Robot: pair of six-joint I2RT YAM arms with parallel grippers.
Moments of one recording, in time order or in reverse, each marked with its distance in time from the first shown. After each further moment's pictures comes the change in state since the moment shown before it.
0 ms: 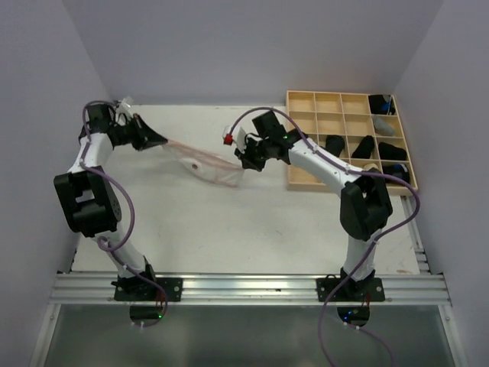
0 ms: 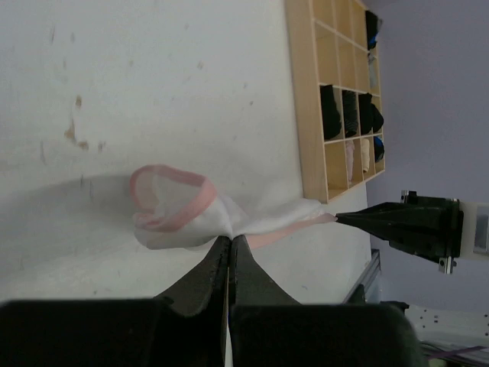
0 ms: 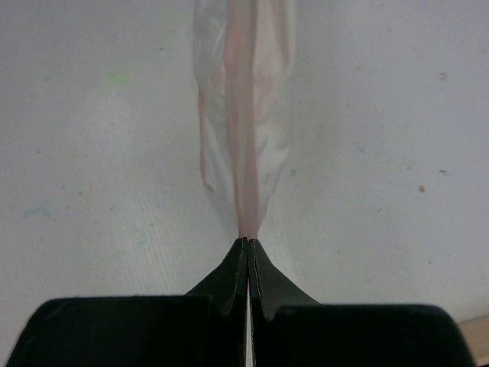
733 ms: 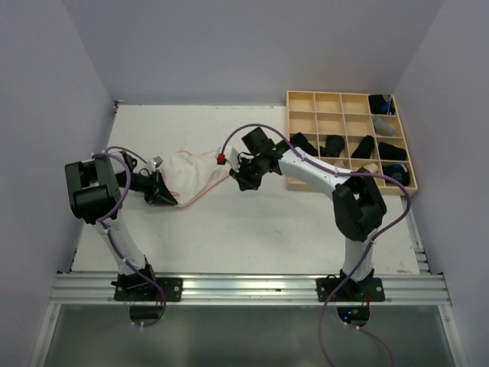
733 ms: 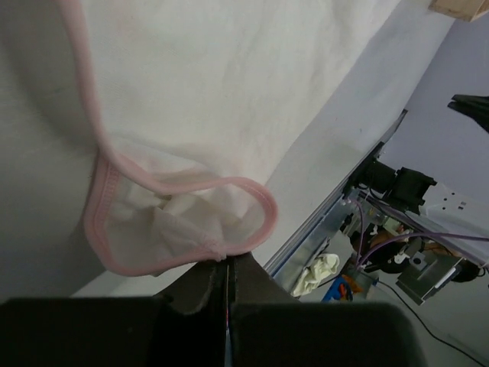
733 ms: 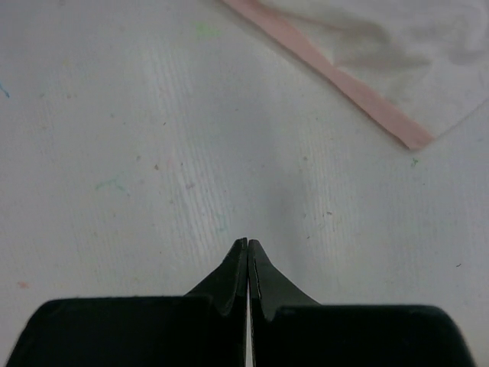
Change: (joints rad) left arm -0.006 0.156 -0.228 -0.435 -0.068 0.469; right arm 0.066 0.010 -0.081 -0.060 -0.023 0.029
